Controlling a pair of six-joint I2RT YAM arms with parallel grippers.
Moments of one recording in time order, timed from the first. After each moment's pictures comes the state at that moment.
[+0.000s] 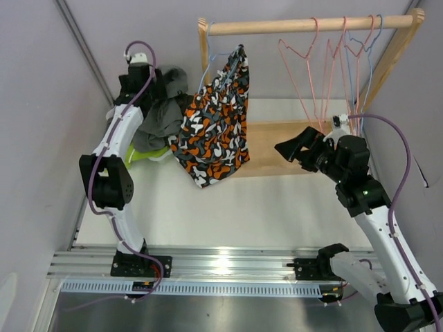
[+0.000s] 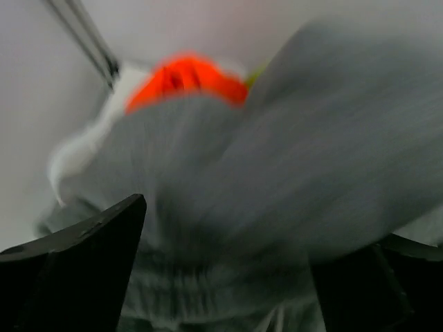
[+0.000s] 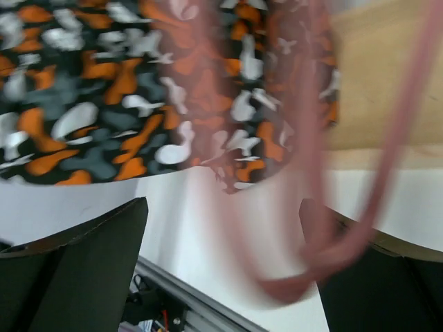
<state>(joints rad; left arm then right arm) -0.08 1.90 1.85 -0.36 -0.33 -0.15 0.29 0.86 1.00 -0.44 -0.24 0.73</state>
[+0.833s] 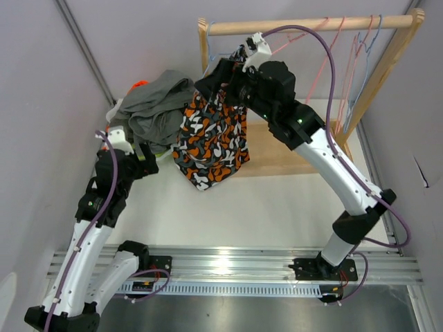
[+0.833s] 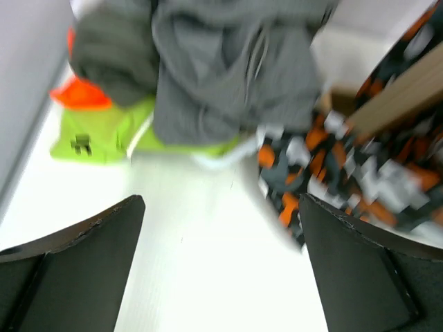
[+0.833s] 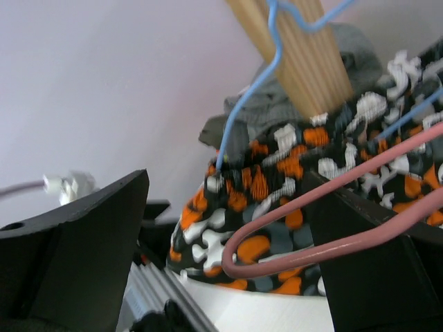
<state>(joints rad) -0.22 0.75 0.96 -0.58 -0.28 -0.27 0.78 1.63 2.00 -0.39 0.02 0.56</state>
